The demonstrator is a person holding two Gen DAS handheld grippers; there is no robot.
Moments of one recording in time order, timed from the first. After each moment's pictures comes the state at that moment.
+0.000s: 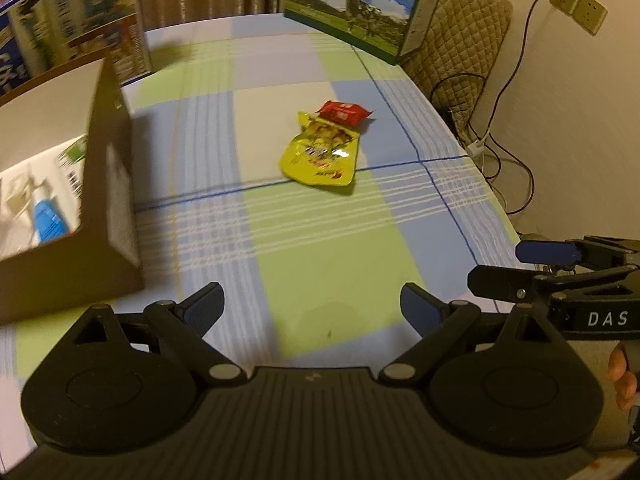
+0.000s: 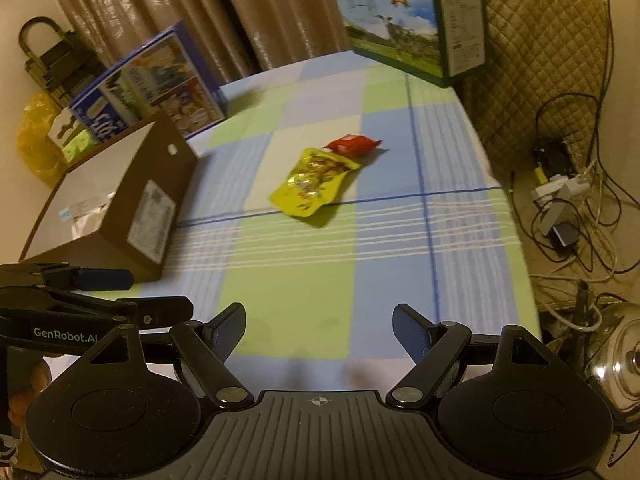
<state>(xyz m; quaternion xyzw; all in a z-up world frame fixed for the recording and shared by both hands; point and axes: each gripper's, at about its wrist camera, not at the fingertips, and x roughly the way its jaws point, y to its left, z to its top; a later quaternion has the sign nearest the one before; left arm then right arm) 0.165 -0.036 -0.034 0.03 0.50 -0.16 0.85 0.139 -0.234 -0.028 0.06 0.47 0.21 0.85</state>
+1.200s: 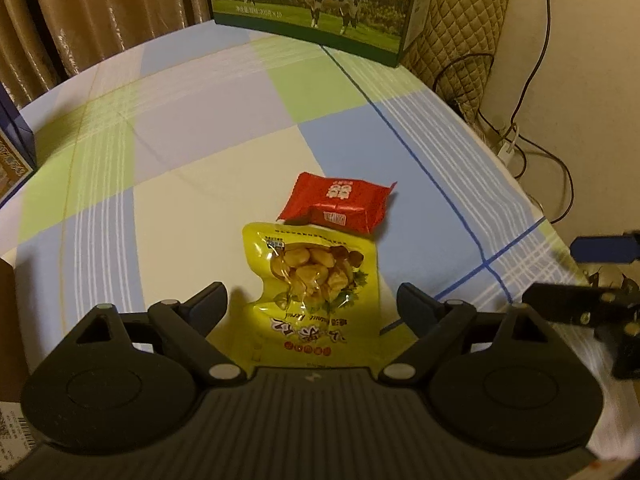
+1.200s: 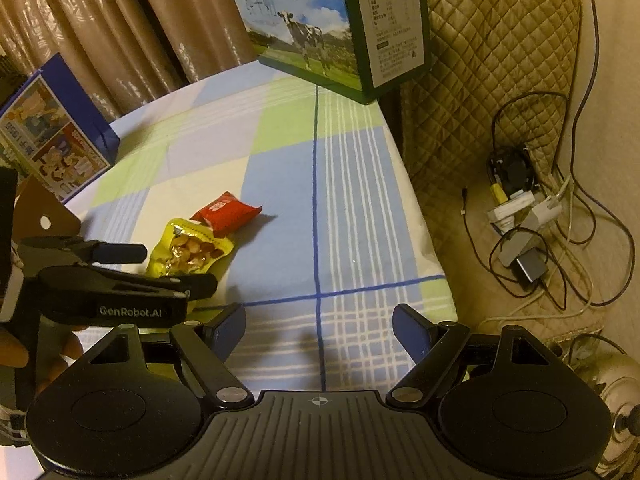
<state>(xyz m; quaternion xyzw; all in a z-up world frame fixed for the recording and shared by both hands) 0.345 -0.125 -0.124 0.11 0.49 -0.21 0.84 0.285 -0.268 -0.080 0.06 0.48 0.13 0.86</state>
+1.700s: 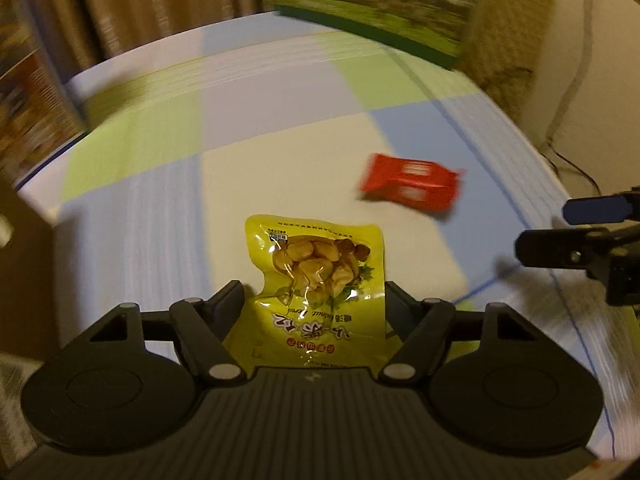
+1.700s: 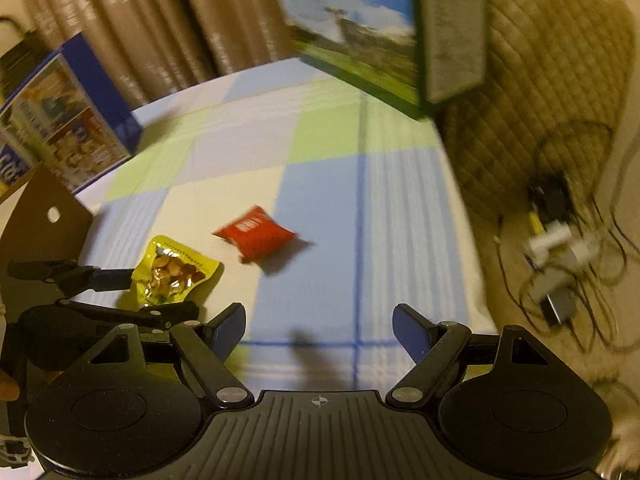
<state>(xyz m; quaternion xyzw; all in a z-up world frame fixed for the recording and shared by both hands) 0.336 -0.078 -0.126 0.08 0.48 -0.14 0.86 0.319 -0.234 -0.089 0.03 0.47 0.18 0.86</state>
